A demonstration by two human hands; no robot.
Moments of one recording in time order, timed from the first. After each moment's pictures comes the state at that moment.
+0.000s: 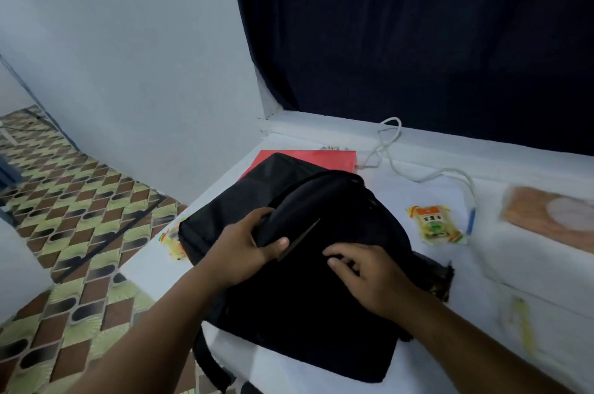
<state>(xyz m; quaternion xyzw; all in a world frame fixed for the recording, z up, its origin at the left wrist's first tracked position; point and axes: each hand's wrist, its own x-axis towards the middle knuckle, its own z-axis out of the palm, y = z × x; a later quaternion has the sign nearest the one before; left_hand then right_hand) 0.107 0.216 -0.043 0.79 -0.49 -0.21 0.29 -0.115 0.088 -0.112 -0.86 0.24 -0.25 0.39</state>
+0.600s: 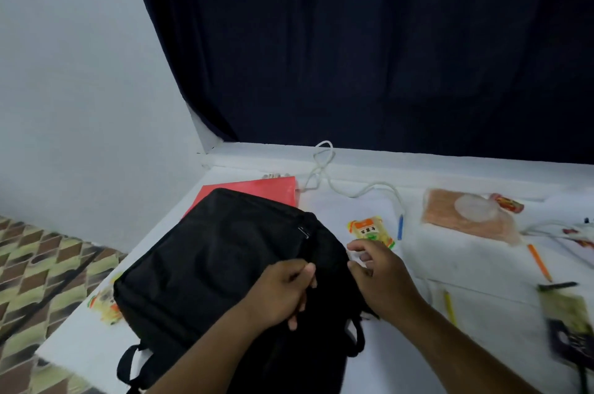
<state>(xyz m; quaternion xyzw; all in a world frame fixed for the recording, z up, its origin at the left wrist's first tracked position) -0.008 0.145 -0.062 0.67 -0.54 -0.40 0.31 -0.197 0.059 -0.098 -0.73 0.47 -0.34 0.36</state>
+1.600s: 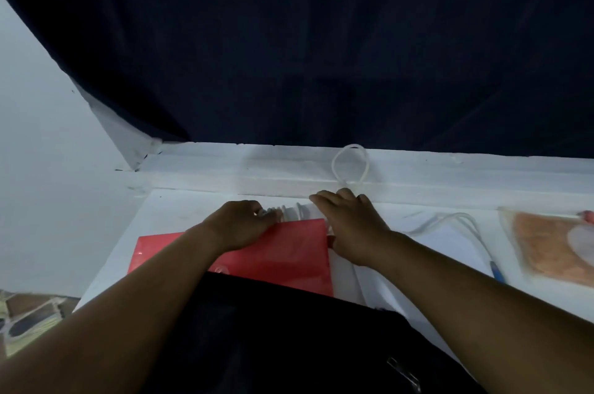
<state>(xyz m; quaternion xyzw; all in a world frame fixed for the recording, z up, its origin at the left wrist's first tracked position) 0.244 -0.174 -0.103 0.73 -0.62 -0.28 0.05 0.015 -0.199 -0.118 -0.89 0.46 -0.02 0.06</state>
